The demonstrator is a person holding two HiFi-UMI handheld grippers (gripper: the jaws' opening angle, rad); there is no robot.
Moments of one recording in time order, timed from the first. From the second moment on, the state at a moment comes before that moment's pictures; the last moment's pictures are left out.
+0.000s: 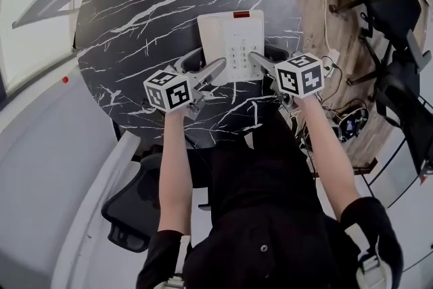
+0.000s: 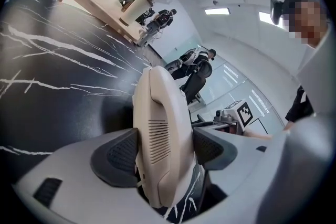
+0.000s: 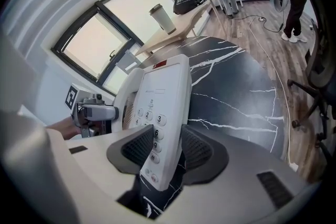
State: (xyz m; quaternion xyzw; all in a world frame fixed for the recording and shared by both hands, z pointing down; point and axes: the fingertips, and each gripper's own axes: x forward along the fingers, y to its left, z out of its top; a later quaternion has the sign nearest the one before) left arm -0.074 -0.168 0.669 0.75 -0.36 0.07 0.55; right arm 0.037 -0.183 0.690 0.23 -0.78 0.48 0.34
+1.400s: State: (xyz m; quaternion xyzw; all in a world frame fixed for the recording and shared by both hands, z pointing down) left arm -0.186 -0.065 0.428 0.81 -0.47 0.00 0.36; right arm -0.076 -0.102 0.456 0.25 -0.89 0.32 0.21
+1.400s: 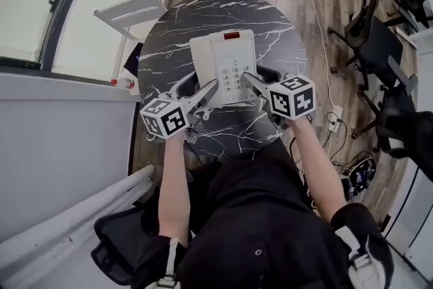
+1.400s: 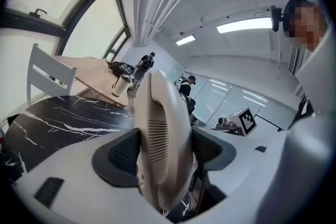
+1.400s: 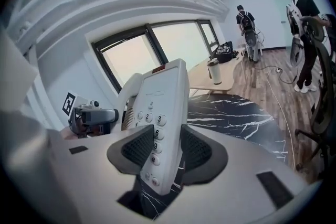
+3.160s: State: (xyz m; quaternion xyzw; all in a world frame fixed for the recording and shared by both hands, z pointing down) left arm -0.209 -0.040 0.227 0.86 -0.48 -0.07 0.17; right arm -0.100 -0.085 0.247 0.27 -0.95 0.14 0.08
